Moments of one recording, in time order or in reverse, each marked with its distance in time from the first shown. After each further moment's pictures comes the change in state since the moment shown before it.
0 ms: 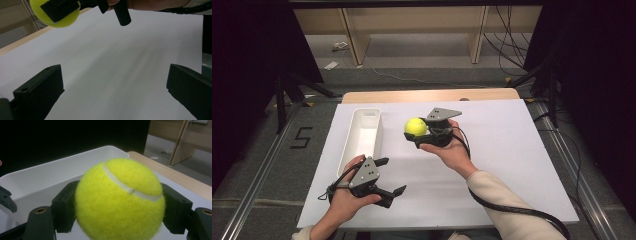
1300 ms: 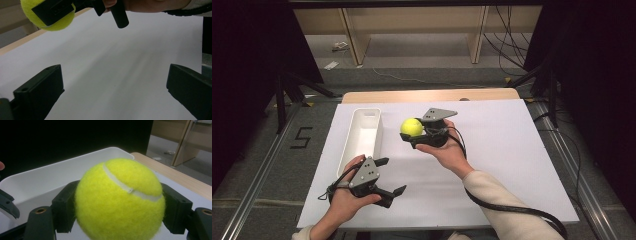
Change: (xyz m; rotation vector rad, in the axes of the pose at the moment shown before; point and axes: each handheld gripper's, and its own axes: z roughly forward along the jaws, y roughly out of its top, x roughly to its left) left arm 0.000 0.000 0.000 0.000 -0.001 0.000; right arm 0.006 0.003 0.008 0.000 0.017 0.004
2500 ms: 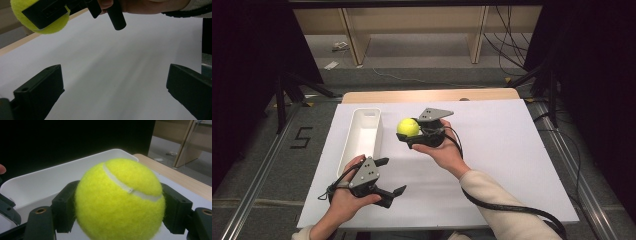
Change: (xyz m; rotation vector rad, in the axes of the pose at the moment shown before) left arm 0.000 0.000 0.000 -0.001 -0.001 0.002; right arm 0.005 0.003 0.008 -0.004 0.011 -0.007
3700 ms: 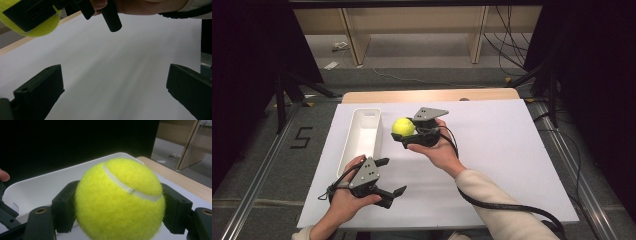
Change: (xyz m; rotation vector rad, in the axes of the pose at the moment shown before) left arm -0.001 0.000 0.000 0.001 -0.003 0.005; right arm 0.007 0.006 0.009 -0.011 0.019 -0.008
